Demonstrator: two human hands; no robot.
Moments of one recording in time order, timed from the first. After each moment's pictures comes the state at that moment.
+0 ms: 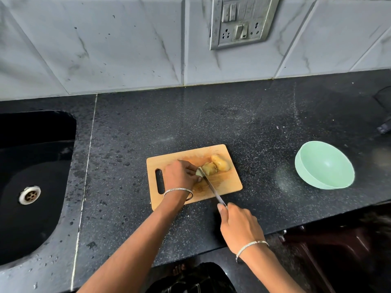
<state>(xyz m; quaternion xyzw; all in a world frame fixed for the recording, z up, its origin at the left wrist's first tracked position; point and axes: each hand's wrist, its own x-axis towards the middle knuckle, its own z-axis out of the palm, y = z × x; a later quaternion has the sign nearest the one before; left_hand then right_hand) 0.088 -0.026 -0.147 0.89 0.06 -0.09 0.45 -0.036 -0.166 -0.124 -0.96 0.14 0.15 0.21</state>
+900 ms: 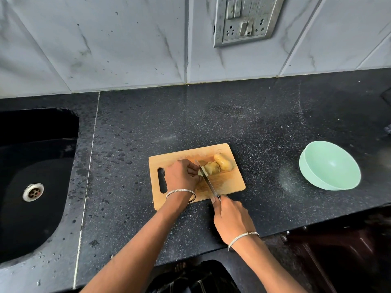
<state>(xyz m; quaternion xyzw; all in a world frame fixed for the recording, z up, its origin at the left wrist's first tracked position) 0.088 -0.026 -0.151 0.87 0.10 -0.10 0.48 -0.015 -0.153 -0.130 -0.95 0.12 0.14 0.24</state>
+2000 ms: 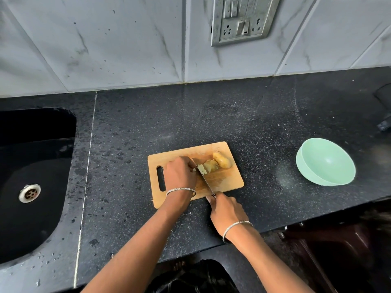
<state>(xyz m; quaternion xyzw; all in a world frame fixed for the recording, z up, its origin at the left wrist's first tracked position) 0.084 -0.030 -0.139 0.93 0.10 -0.03 0.36 -0.005 -0.143 -0.133 -0.95 0.14 0.21 0.19</state>
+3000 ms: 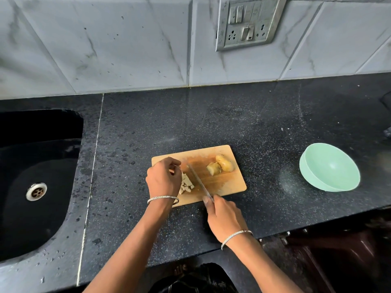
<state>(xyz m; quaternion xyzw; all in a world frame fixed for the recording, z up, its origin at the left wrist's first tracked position) 0.074 0.012 -0.132 0.91 0.13 0.07 0.39 -0.013 -0.137 -0.127 -0.95 0.09 0.17 0.25</state>
